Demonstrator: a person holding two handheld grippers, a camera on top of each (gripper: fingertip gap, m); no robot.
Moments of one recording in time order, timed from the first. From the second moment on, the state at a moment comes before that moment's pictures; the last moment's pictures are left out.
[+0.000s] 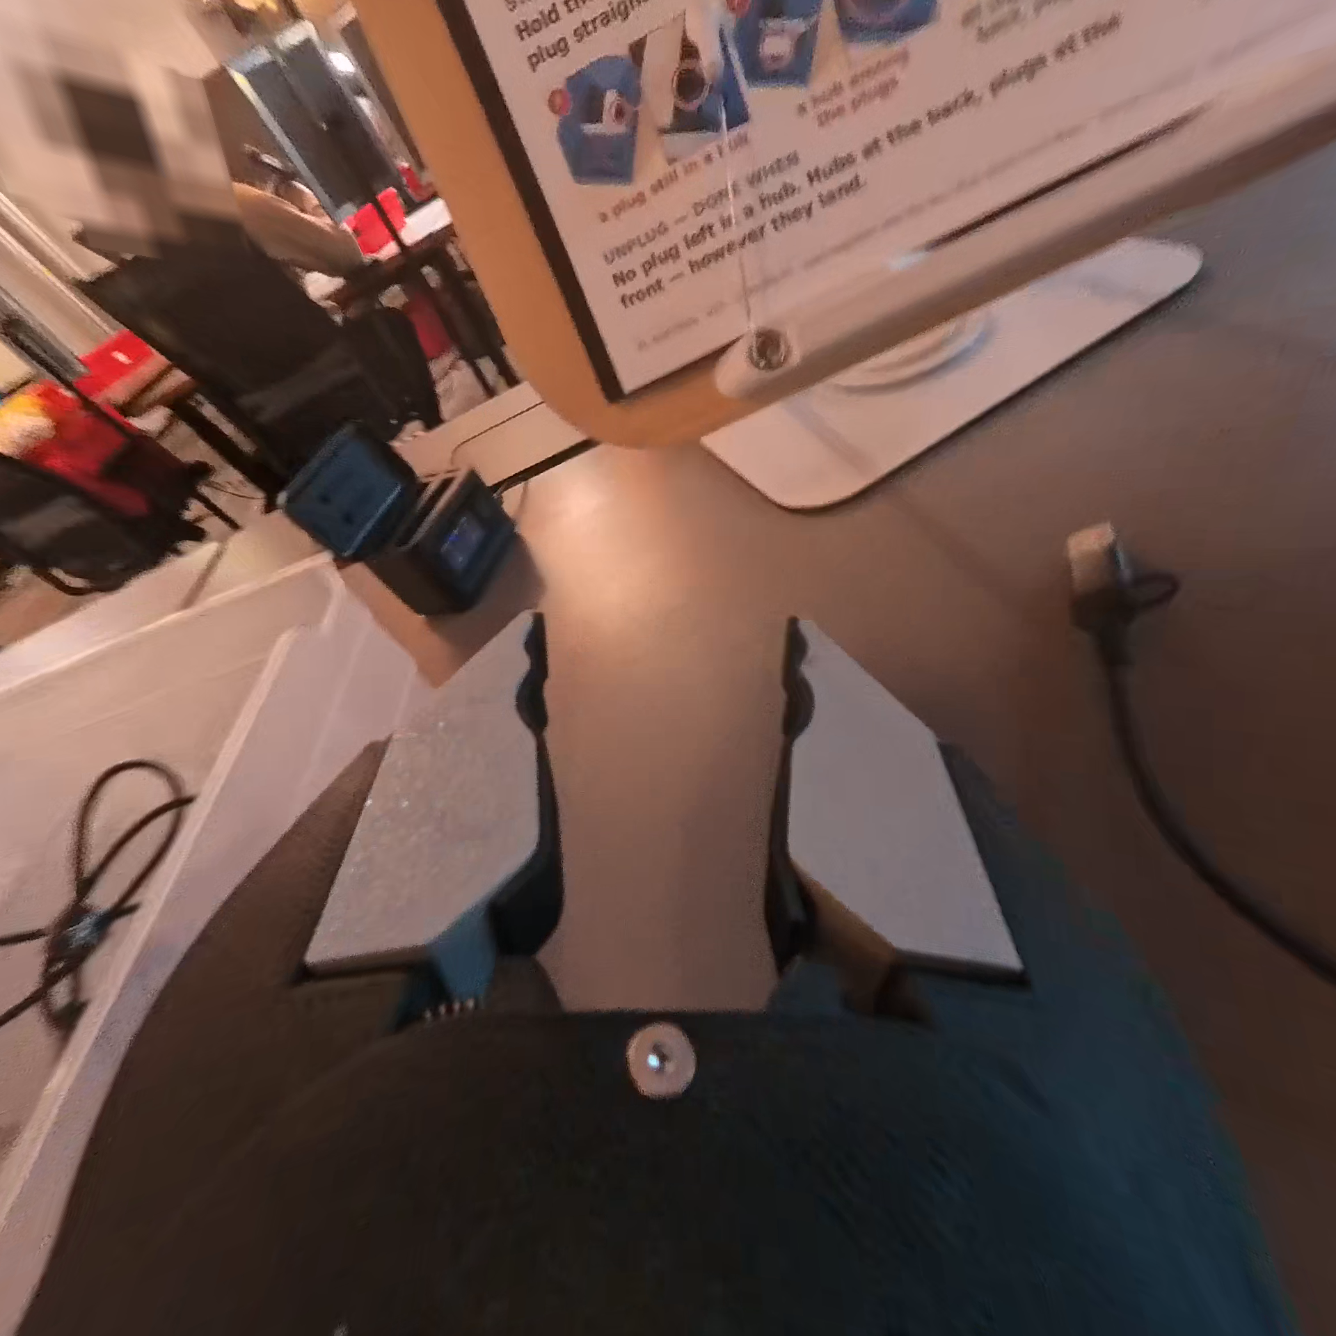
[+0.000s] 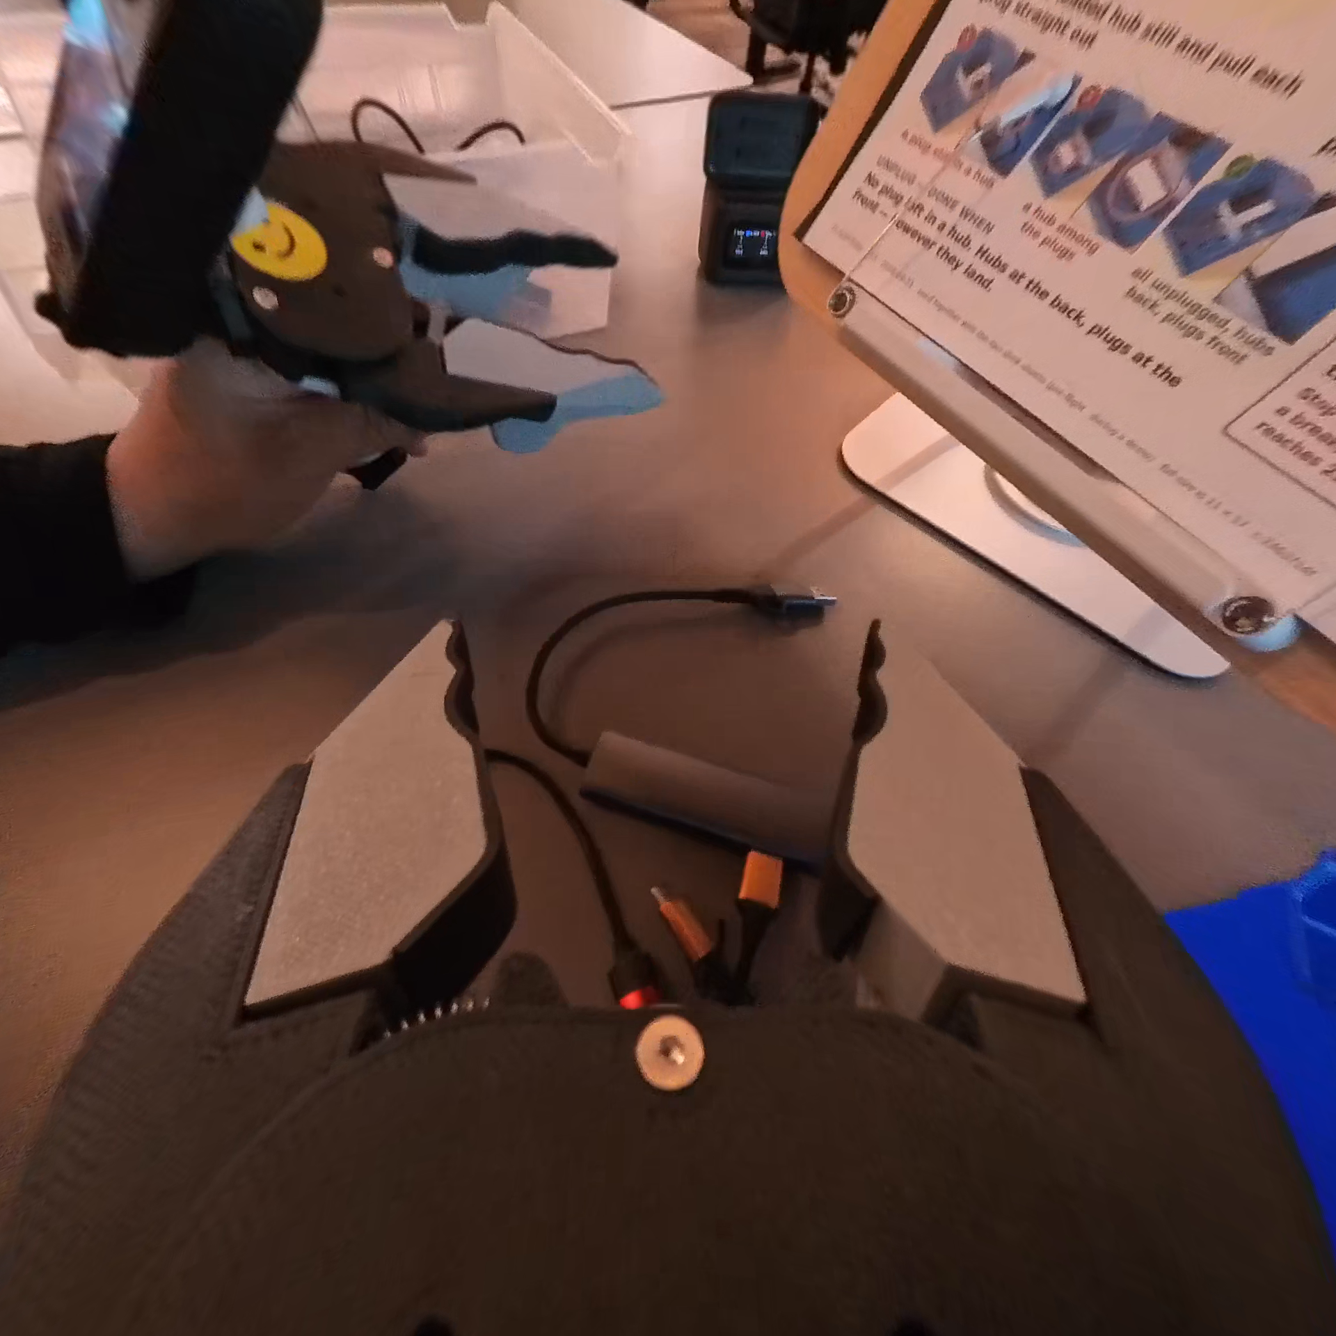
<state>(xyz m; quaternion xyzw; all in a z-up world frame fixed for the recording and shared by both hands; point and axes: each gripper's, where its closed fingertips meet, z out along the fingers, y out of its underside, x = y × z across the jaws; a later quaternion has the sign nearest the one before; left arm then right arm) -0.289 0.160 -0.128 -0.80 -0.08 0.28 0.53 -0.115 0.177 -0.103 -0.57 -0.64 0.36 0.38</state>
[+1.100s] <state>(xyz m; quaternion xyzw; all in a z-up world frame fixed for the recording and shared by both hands) -0.239 0.189 -0.168 -0.87 0.04 0.10 0.47 -0.131 0.162 -0.147 -0.51 -0.68 0.39 0.34</state>
